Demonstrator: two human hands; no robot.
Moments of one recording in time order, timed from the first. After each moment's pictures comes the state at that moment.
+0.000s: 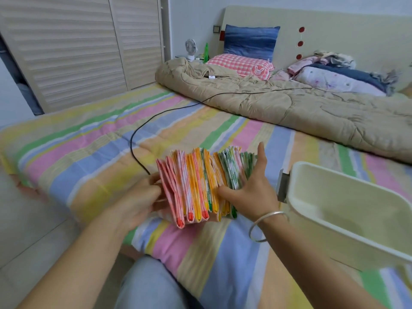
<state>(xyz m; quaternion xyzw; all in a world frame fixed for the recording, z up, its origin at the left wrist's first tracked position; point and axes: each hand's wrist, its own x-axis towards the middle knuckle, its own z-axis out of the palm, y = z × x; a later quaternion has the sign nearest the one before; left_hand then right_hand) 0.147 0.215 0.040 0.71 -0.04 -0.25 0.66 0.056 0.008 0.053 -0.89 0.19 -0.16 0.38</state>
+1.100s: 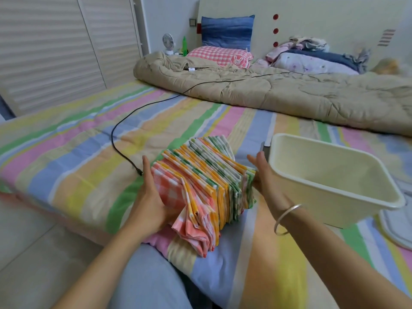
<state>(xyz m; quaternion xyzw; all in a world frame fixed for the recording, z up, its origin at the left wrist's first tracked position) 0.109 0.197 -0.027 0.90 -0.17 -0.04 0.41 0.019 -0.039 0.008 -0.74 0.24 -0.12 0.62</state>
